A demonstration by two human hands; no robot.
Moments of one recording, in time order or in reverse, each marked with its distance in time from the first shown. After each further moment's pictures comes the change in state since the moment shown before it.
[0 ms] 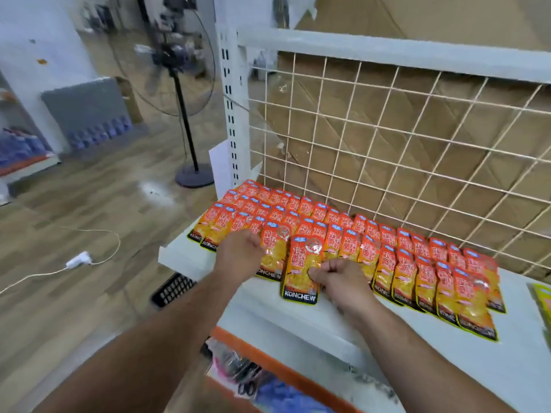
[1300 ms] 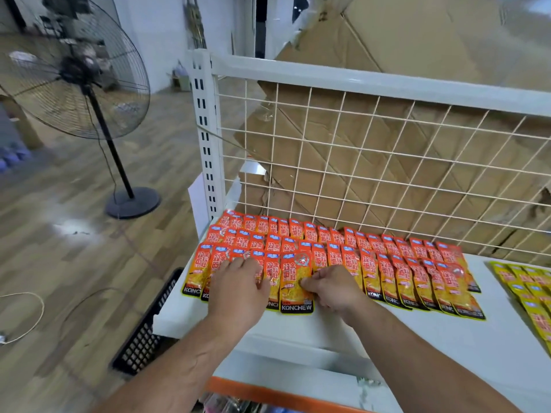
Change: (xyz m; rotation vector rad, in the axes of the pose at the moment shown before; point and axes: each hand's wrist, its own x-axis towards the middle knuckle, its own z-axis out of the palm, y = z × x) left_hand 0.047 -0.043 -0.022 0.312 0.059 0.573; right_hand 0.028 -0.042 0.050 -0.105 0.178 0.211
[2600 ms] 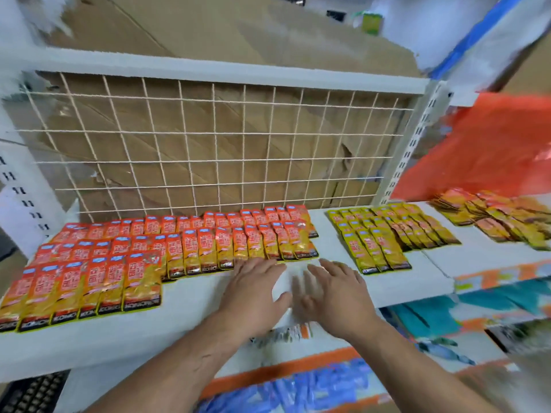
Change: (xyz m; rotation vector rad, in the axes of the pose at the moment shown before) left_hand -0.074 0.245 0.070 -0.057 -0.455 0.569; right_hand -0.149 0.149 -0.189 -0.916 0.441 -0.078
